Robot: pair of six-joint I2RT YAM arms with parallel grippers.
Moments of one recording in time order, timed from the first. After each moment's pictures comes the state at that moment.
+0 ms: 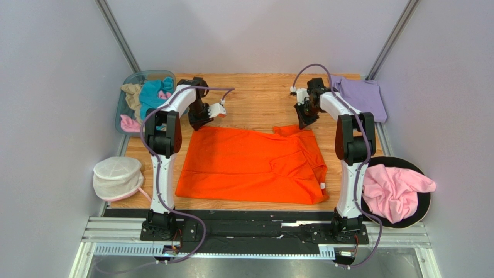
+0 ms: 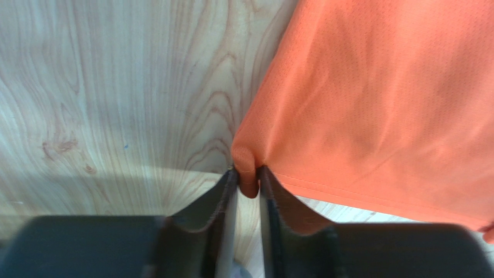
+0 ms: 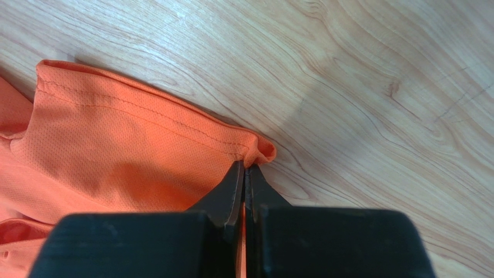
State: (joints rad) left arm -0.17 2.34 1.98 -1.16 0.11 1.16; right arm 0.13 2.18 1.72 -0.77 -0.28 -0.32
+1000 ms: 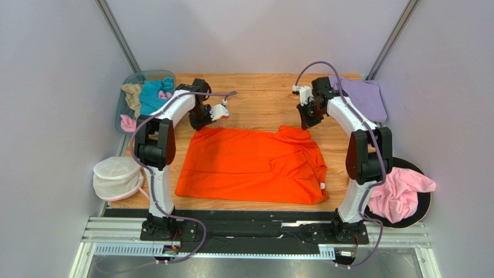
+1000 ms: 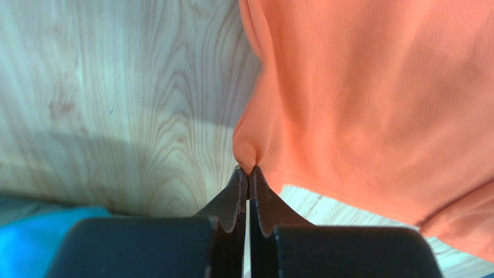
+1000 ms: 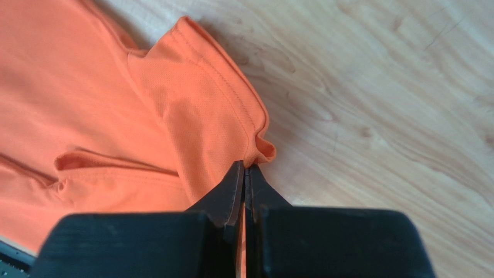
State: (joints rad) left arm -0.23 2.10 1.71 -1.03 0.10 1.06; right arm 0.16 1.89 1.53 -0.78 -0.27 -0.32
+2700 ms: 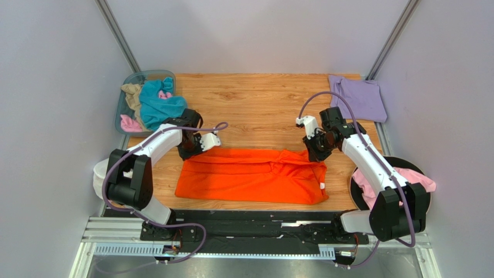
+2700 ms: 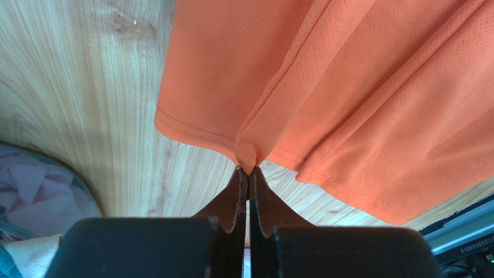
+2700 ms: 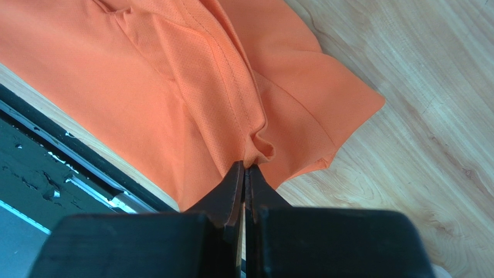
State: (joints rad) left arm -0.27 1.56 1.03 -0.86 0.02 0.97; right arm 0.23 1.32 1.03 -0.91 -0.30 -0.41
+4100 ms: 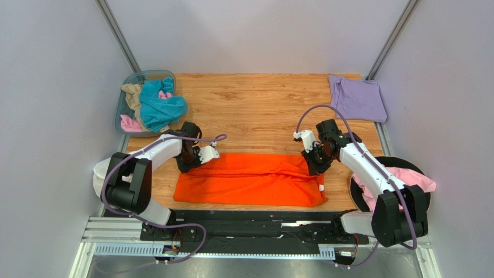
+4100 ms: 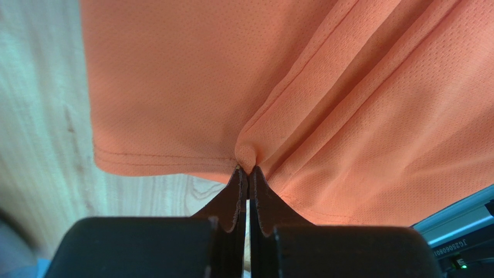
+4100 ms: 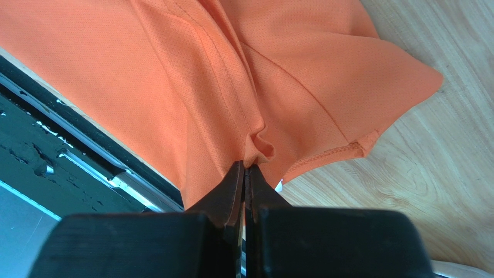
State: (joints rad) left arm -0.27 1.52 0.85 -0.79 0.04 0.95; right arm 0.27 1.28 0.88 -0.90 -0.30 -0.42
